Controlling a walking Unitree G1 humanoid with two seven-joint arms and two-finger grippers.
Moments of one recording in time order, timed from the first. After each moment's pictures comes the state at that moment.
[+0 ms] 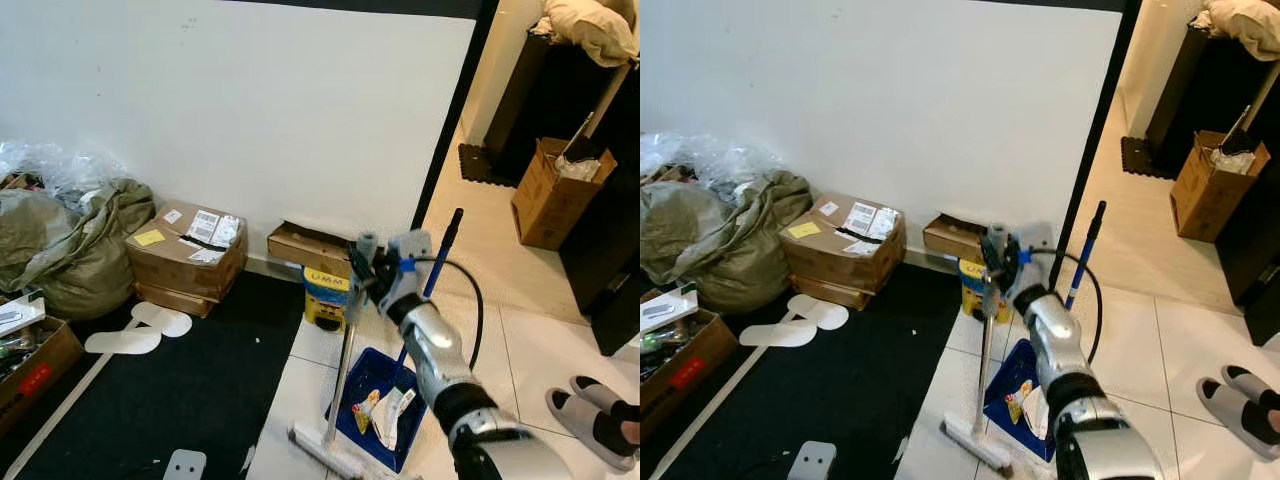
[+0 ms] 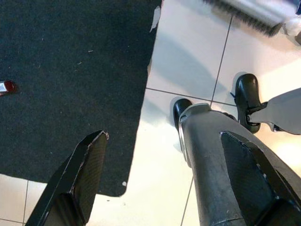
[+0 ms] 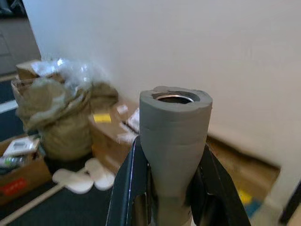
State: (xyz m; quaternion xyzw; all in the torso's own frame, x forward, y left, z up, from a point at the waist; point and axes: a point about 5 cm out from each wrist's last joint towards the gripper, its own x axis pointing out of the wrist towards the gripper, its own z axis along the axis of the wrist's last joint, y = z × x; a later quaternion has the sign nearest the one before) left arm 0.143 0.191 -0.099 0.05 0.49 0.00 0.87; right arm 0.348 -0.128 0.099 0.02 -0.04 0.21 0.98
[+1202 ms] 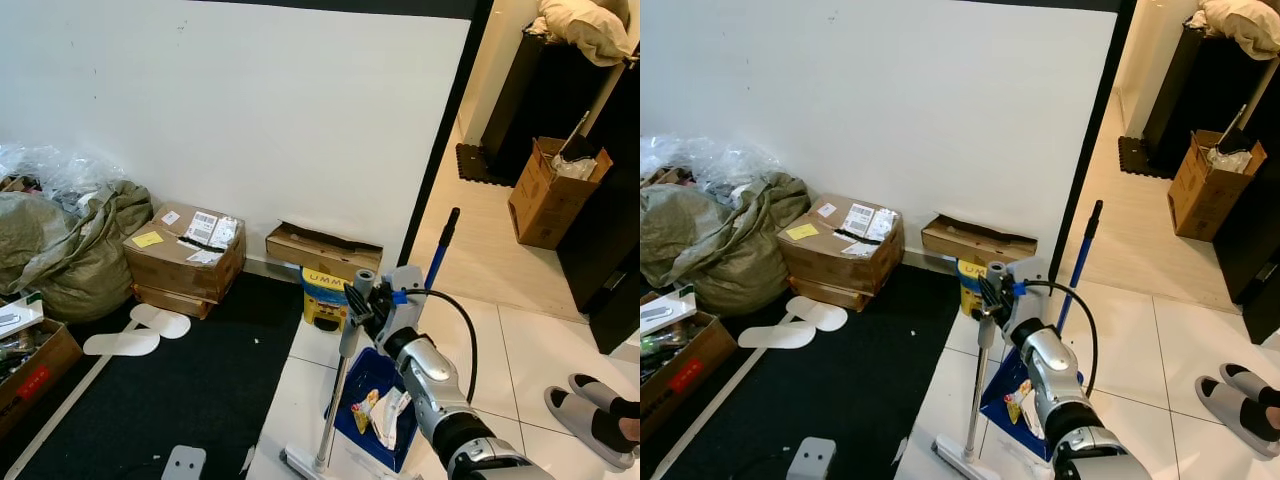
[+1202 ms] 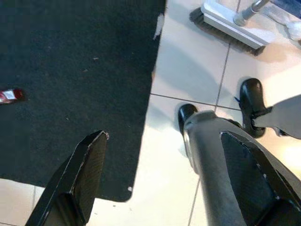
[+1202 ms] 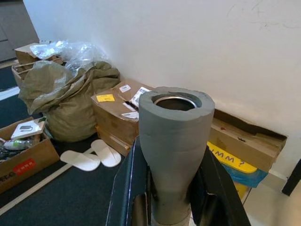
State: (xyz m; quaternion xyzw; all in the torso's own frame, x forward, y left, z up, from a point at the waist) left arm 0.152 0.198 -0.095 0.06 0.48 0.00 0.88; right arm 0.332 -0.129 0.073 0.03 0.00 0.21 0.98
